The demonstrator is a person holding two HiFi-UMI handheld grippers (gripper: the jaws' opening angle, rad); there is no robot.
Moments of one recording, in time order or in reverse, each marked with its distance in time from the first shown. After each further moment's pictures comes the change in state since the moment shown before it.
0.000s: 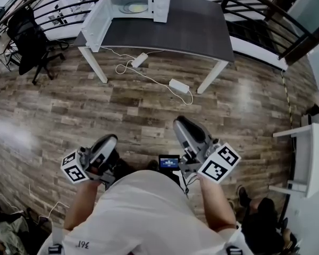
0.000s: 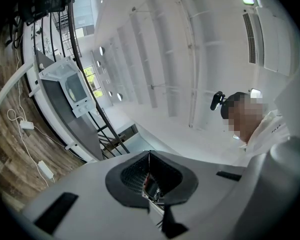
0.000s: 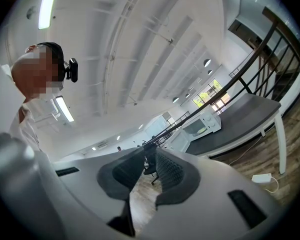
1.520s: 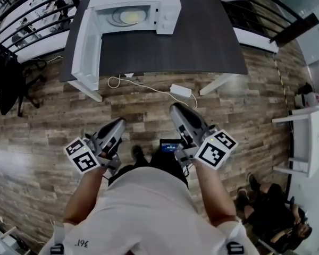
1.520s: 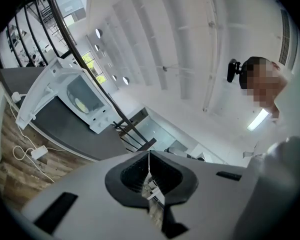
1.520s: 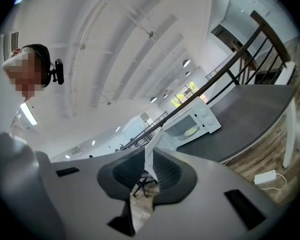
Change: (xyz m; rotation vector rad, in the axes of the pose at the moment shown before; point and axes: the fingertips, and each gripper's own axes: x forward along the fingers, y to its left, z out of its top) left arm 0.089 0.298 0.263 0.051 0.280 0.095; right arm 0.354 -0.144 0.031 0.099 -0.030 -0.275
